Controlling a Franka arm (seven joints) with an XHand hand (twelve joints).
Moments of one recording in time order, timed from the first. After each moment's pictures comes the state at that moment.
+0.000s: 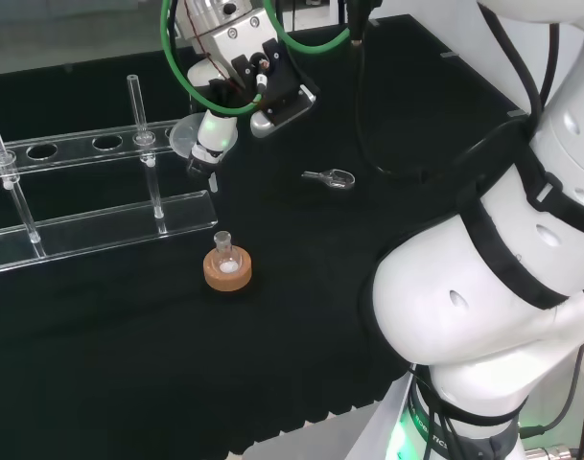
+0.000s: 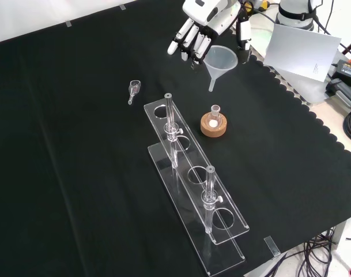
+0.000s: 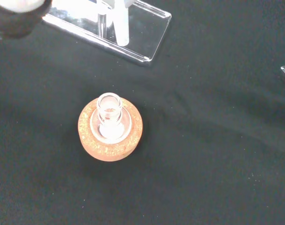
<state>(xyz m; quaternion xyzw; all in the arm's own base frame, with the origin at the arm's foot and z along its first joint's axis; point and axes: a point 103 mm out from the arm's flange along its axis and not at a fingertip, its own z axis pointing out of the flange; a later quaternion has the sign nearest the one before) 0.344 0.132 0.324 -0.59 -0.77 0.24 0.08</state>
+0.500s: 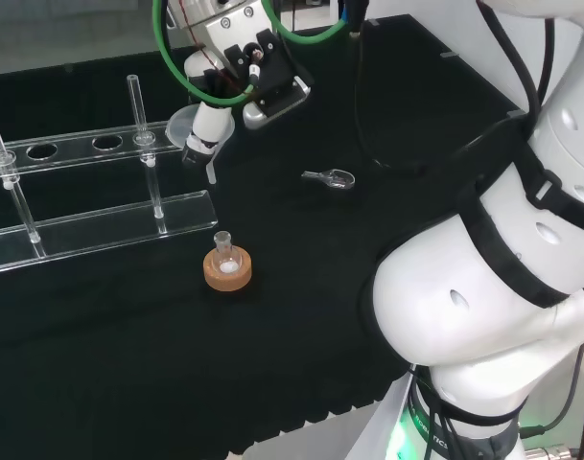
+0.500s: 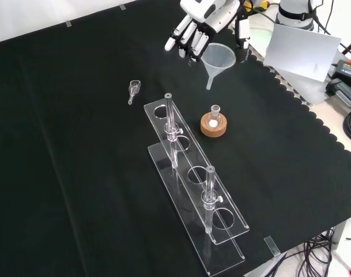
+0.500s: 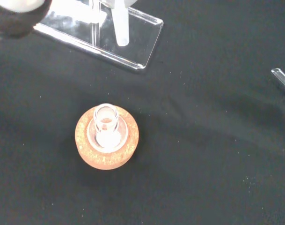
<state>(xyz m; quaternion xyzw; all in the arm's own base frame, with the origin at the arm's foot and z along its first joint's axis) 0.350 0.135 0.335 -0.61 -0.75 0.24 0.08</state>
